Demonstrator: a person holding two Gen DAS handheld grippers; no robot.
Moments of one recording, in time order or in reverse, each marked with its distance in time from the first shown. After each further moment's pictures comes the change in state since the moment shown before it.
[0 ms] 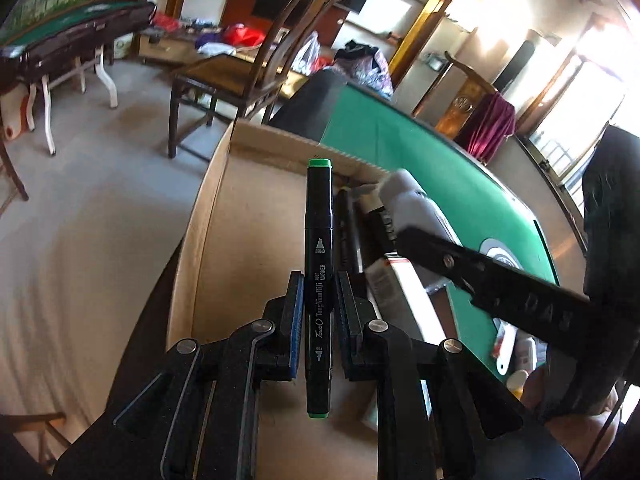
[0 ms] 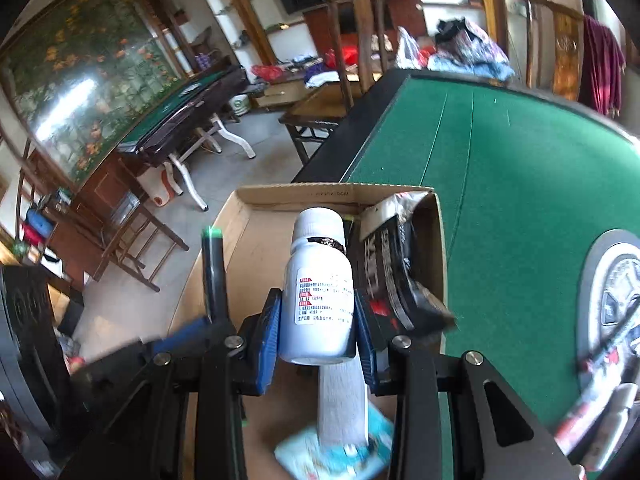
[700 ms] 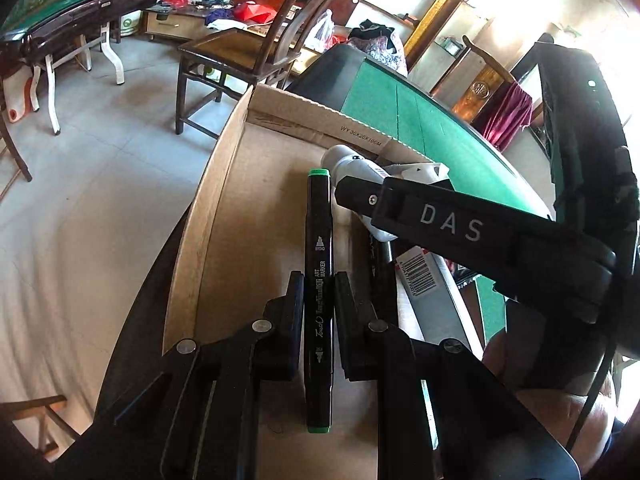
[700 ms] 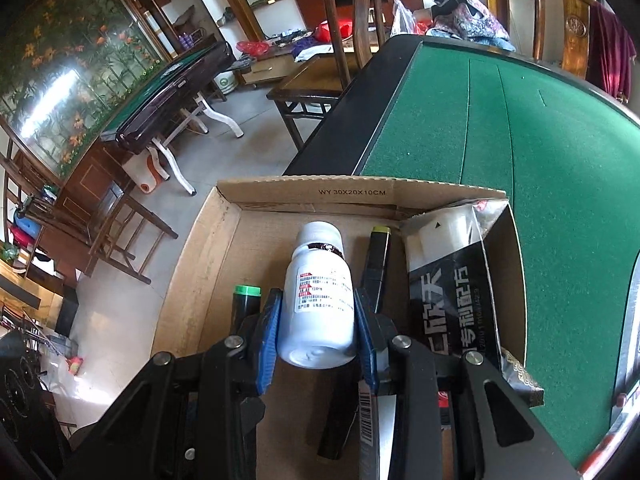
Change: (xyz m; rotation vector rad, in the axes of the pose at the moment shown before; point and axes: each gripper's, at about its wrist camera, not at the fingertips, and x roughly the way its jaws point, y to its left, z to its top) left arm 0.019 0.008 0.004 -0.030 0.077 0.030; right arm 0.059 0.010 0.022 0.009 0.073 -0.036
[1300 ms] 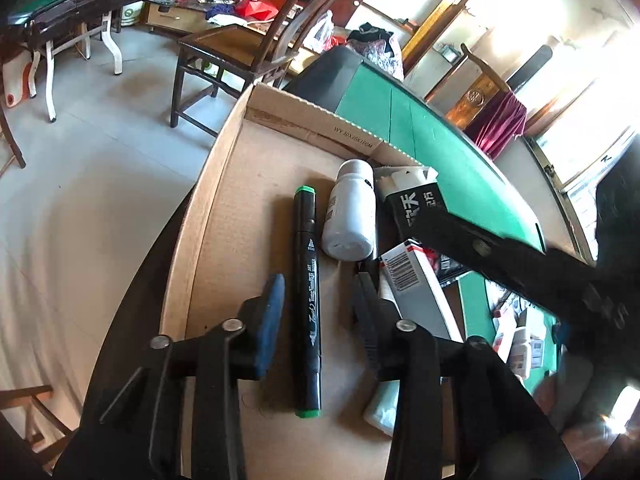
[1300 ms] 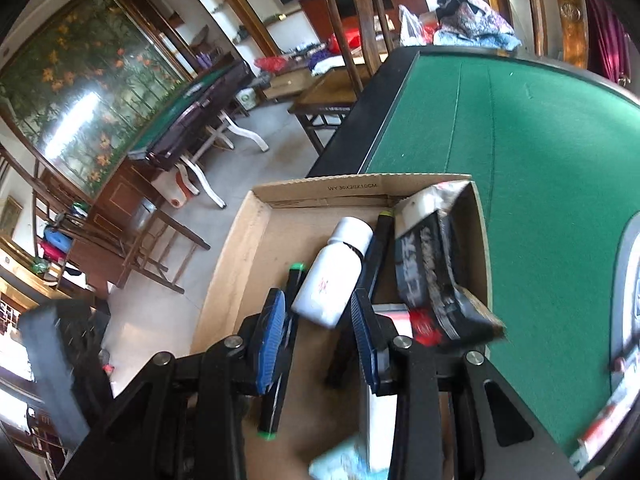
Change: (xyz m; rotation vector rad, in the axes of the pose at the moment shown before) left arm -0.012 0.001 0.001 -0.043 -0.008 -0.044; right arm -0.065 -0.016 -0.031 0.048 -0.059 0.144
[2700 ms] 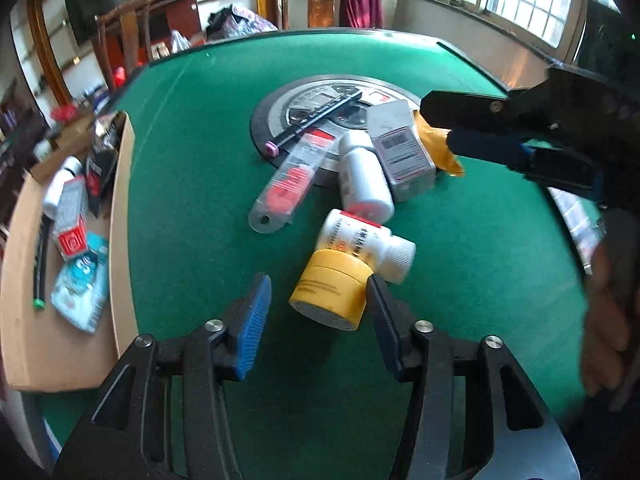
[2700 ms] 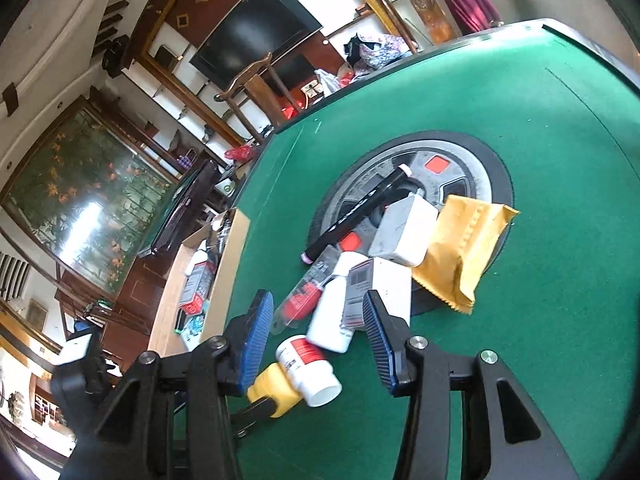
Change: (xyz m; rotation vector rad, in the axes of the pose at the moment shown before) left arm 0.042 -0.271 -0.184 0.648 0.084 0.118; right arm -0.221 -0.251 -0.138 0.264 -0.252 0.060
